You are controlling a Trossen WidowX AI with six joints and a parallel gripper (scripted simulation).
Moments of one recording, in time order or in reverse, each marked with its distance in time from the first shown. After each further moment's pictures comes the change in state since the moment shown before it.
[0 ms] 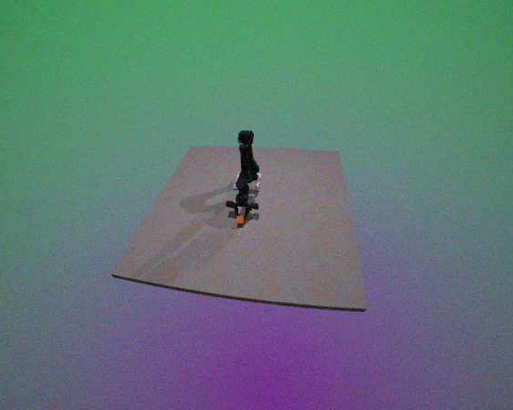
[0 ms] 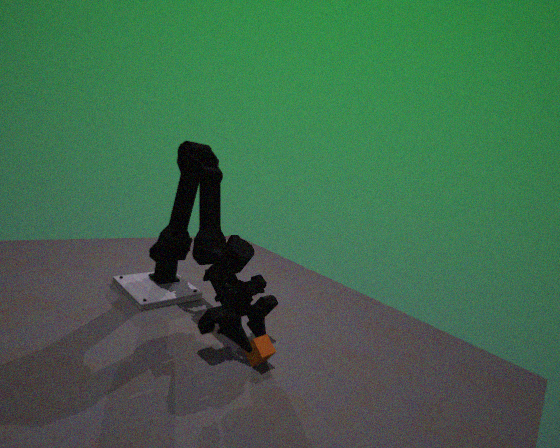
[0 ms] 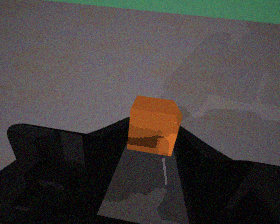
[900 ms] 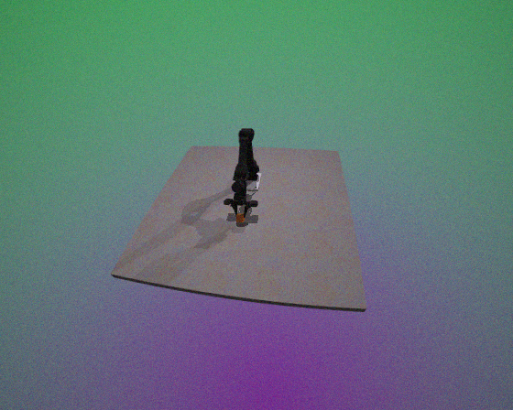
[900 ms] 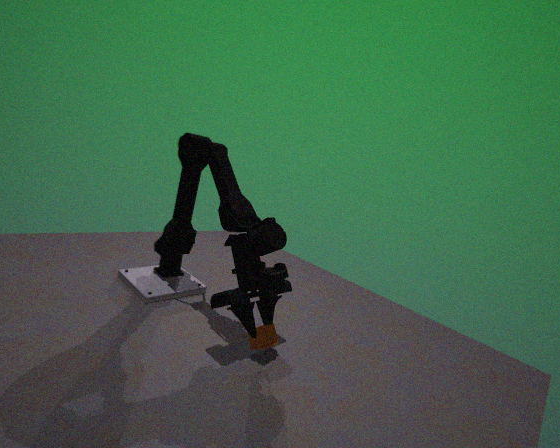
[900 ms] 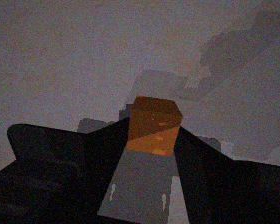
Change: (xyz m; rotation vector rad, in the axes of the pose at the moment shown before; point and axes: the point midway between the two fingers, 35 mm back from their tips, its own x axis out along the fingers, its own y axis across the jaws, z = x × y) arm -0.009 0.000 0.024 -0.001 0.413 -0.002
